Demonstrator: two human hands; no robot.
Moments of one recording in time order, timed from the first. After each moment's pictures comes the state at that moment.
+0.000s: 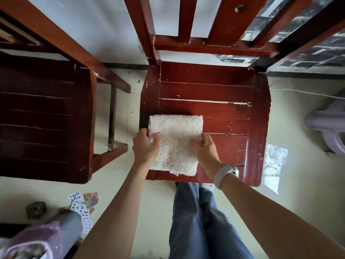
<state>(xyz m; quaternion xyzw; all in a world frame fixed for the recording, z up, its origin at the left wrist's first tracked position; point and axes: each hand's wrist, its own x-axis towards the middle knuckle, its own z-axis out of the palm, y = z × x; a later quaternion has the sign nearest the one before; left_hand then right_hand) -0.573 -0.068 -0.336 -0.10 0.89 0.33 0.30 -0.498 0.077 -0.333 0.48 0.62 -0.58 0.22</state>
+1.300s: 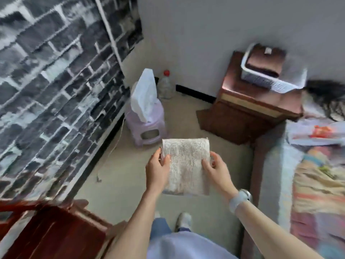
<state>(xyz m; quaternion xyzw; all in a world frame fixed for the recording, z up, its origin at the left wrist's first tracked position) -0.079 0.361 -0.013 0.47 0.73 0.30 0.39 0.091 0.348 -0.013 0.73 0.45 -0.42 -0.28</state>
